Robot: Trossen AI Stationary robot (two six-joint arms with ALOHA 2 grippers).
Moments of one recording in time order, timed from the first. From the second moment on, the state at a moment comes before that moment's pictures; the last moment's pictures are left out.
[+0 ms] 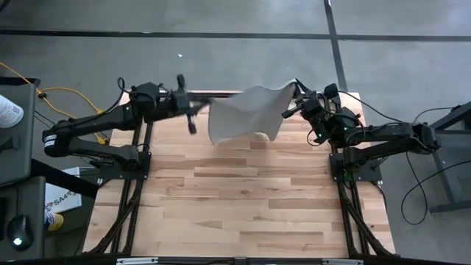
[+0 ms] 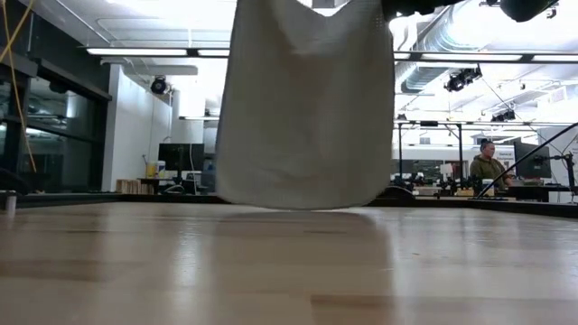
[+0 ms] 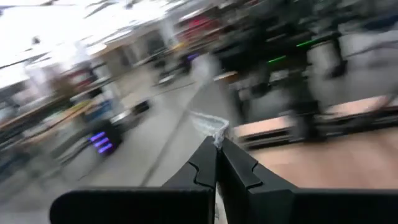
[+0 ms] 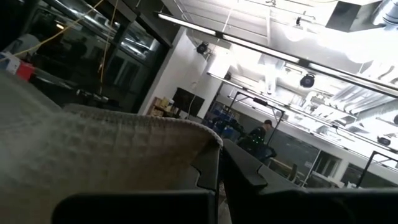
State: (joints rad) left arm 0.28 1.00 1.06 0.00 -0.02 0.38; right arm -0.13 1.05 0.65 0.93 0.84 -0.86
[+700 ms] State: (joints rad) left arm 0.30 1.04 1.05 0.02 -0.33 0.55; right arm -0.20 1.05 0.65 0.93 0.81 -0.87
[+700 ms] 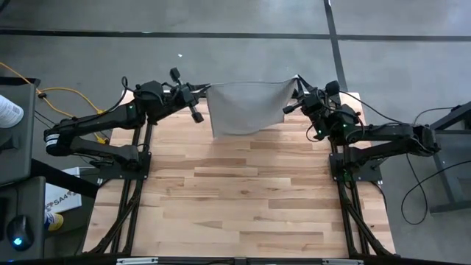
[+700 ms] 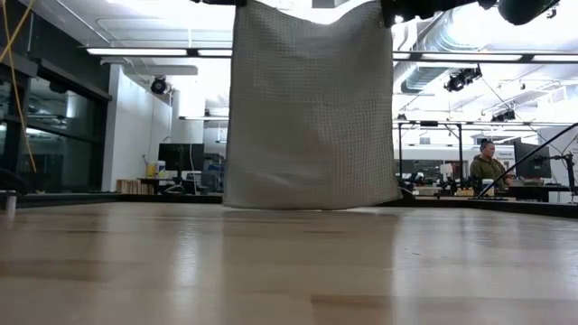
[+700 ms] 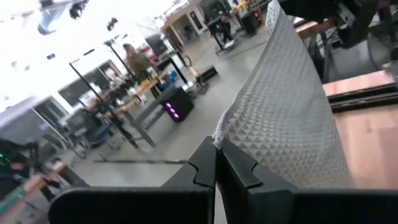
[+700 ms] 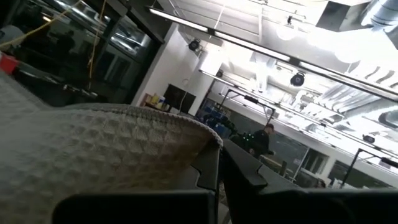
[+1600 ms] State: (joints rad) left arm -0.06 1.03 1.05 -0.39 -0.34 0.24; right arm 0.36 1.04 0.65 0.48 1.40 -0.73
